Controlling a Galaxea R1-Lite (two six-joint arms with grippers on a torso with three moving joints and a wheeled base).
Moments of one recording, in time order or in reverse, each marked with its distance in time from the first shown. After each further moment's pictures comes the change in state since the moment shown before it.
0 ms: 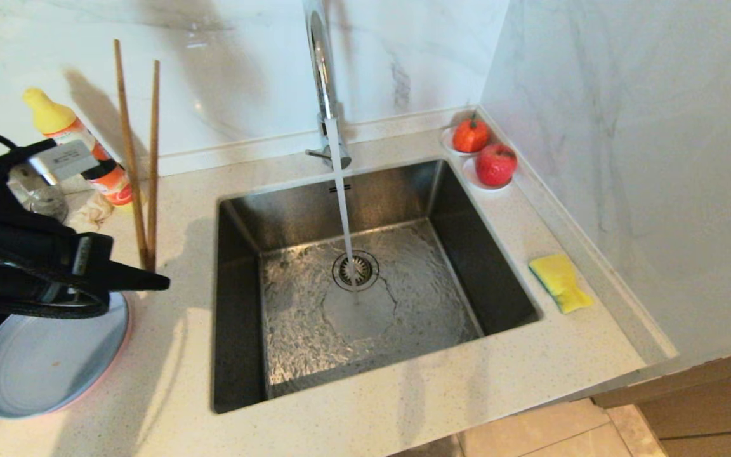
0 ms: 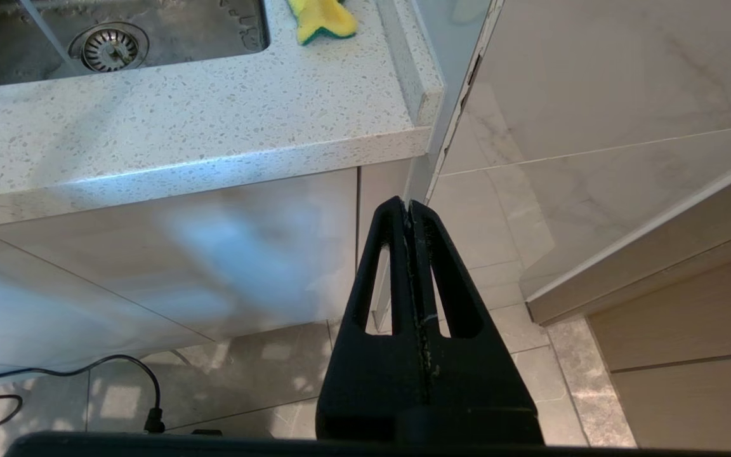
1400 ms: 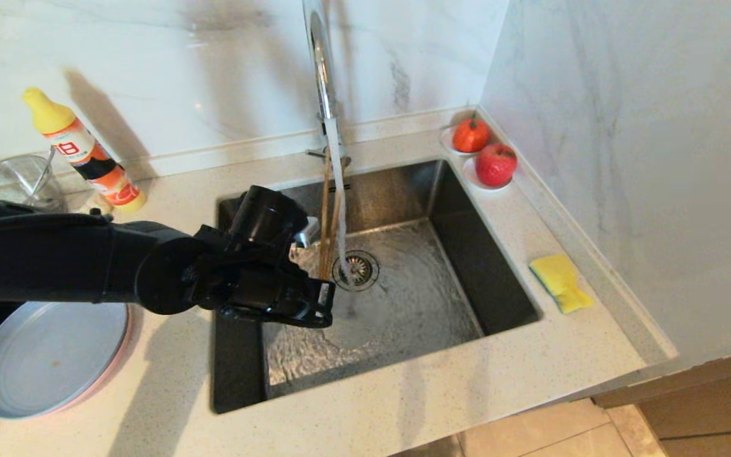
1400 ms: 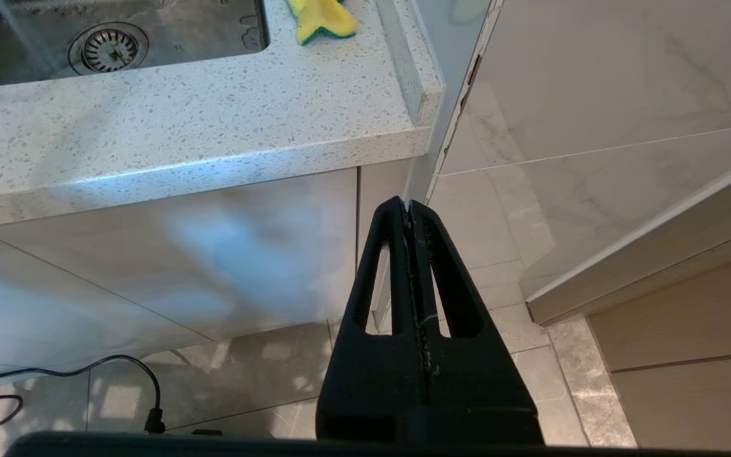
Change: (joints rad) left arm -0.366 0.521 0.045 -0.541 0.277 -0.117; right arm 0.000 0.000 -0.001 0.000 0.000 0.001
